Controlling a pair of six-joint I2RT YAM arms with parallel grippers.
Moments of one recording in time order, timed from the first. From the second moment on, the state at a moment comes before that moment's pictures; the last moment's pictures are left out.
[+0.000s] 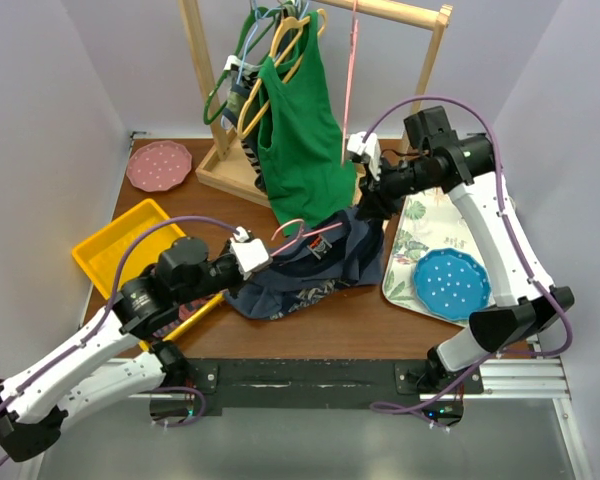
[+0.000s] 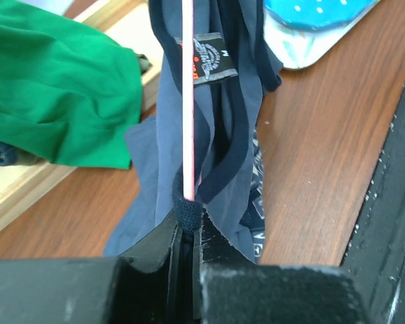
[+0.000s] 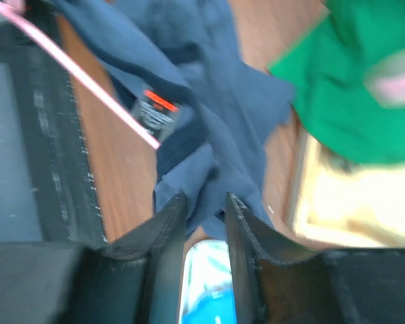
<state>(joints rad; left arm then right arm) -0.83 0.74 0.82 -0.44 0.14 0.27 0.35 1.54 1.88 -1.35 -0.70 -0.71</state>
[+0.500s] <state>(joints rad) -0.83 0.69 0.81 -0.50 0.25 0.25 0.27 1.39 1.79 -1.35 -0.59 -0.84</state>
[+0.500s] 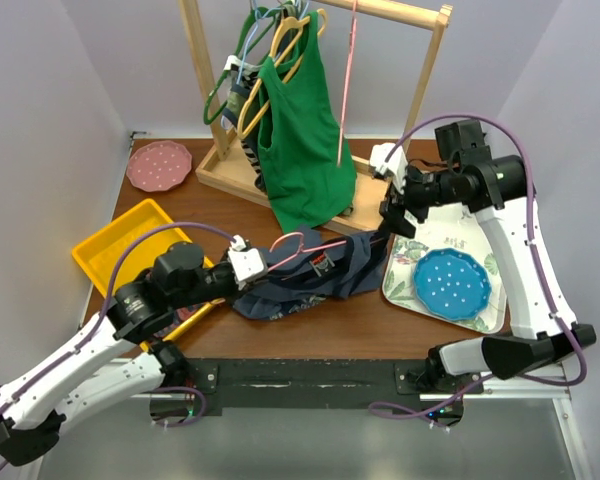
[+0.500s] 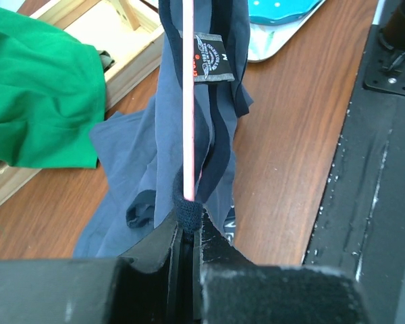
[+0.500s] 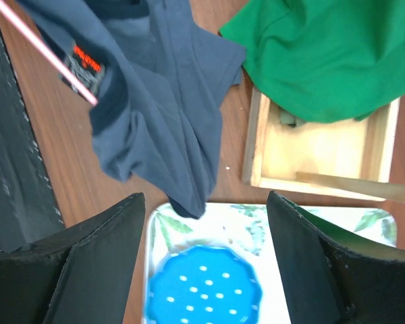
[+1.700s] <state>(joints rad) -0.83 0.57 0.83 -0.62 0.23 0.16 0.25 1.36 1.59 -1.34 -0.62 -0.96</state>
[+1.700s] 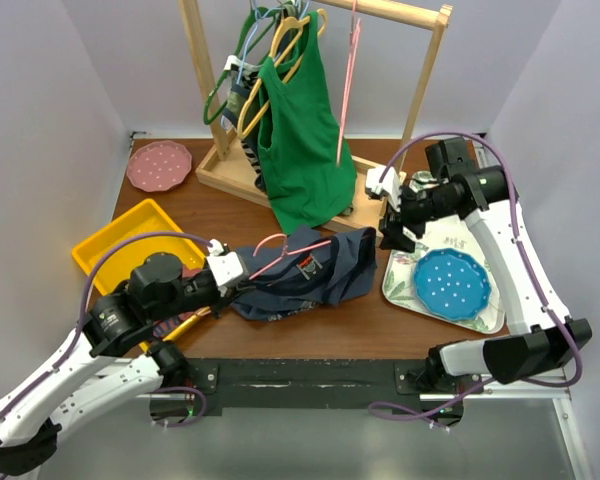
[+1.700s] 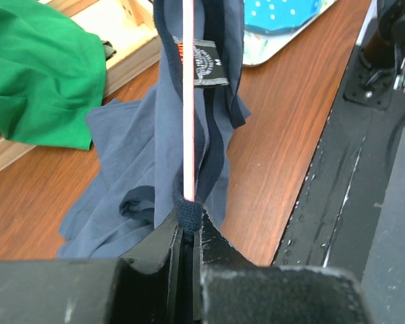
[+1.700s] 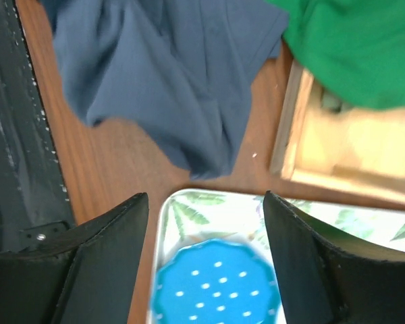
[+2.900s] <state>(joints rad) -0.83 0.64 0.83 -0.56 0.38 0.00 0.12 1.48 1.60 -1.03 -0.95 -0.67</state>
